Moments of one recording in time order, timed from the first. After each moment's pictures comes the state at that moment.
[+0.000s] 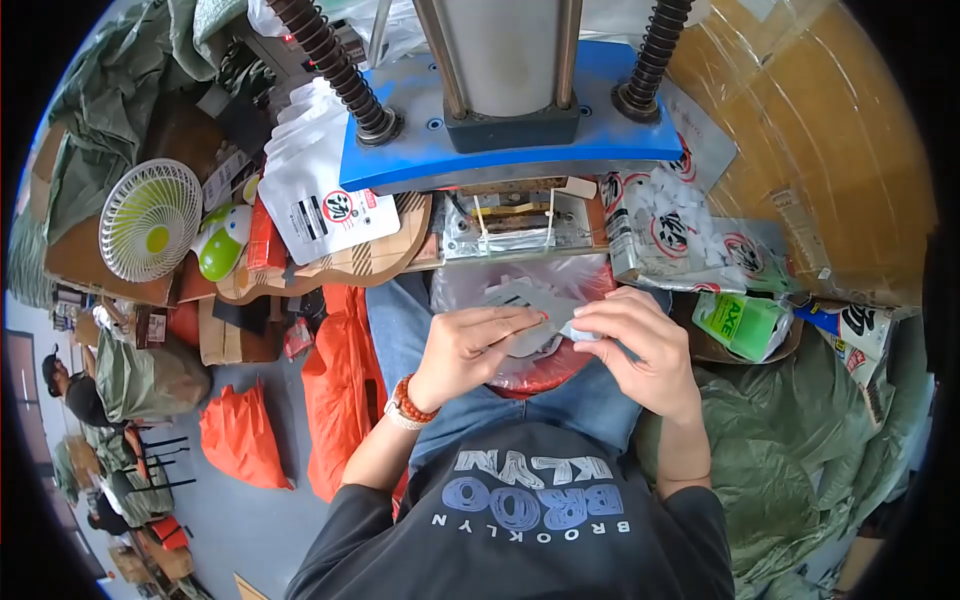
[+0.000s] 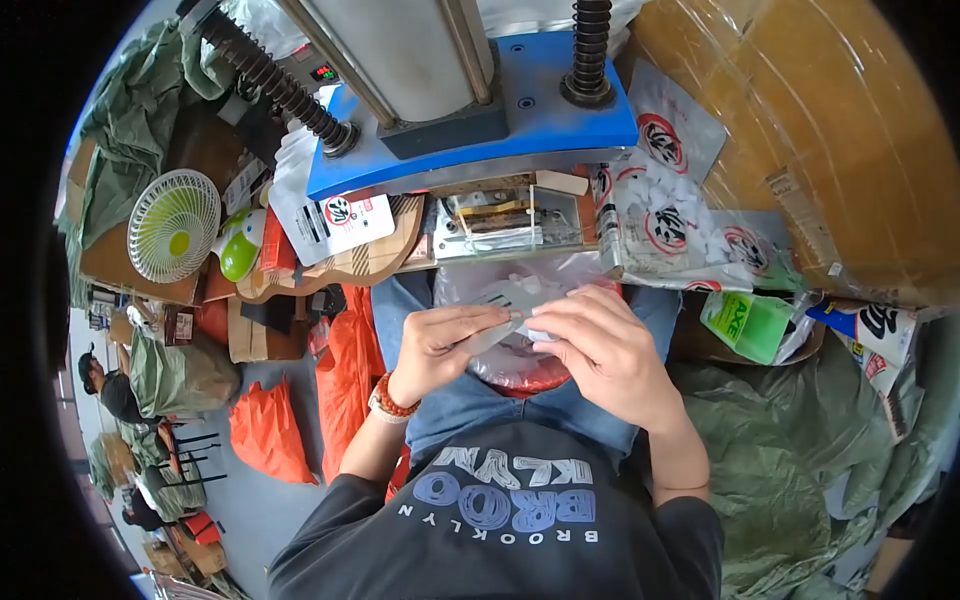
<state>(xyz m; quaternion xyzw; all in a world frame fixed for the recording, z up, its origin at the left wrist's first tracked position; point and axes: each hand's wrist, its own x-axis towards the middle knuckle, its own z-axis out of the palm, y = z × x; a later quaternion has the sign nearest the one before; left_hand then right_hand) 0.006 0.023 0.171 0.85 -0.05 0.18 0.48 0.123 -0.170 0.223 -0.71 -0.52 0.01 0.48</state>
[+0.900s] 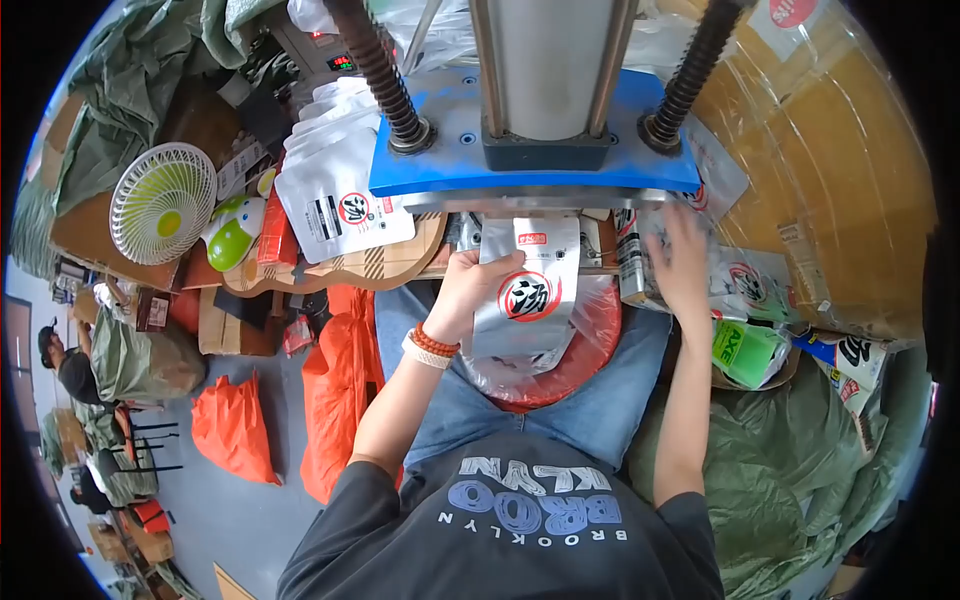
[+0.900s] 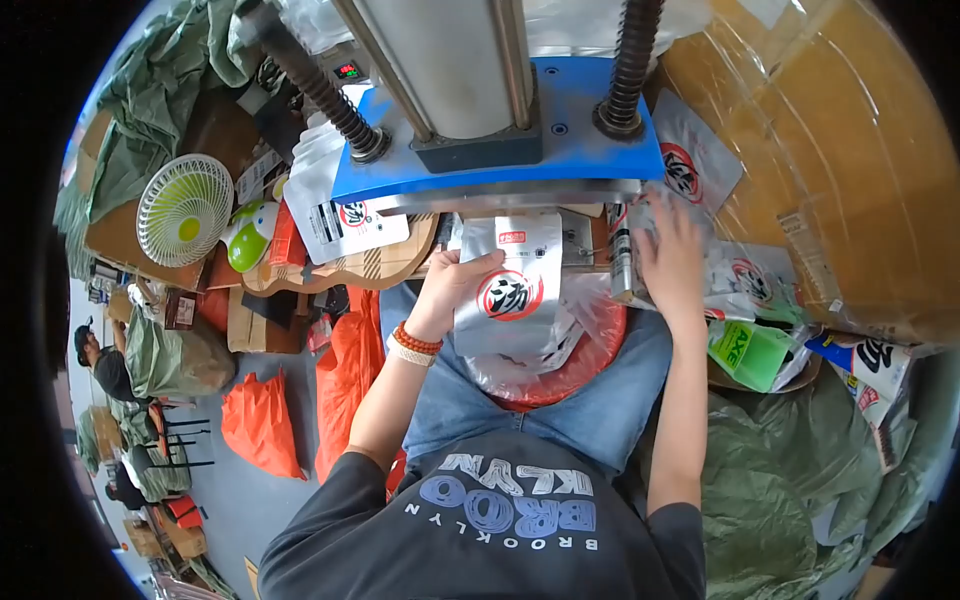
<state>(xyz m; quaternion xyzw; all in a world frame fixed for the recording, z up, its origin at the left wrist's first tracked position) 0.069 0.057 0.145 0.47 0.25 0.09 0.84 0.240 -0.165 0.153 -0.86 -0.36 -0.14 0.32</state>
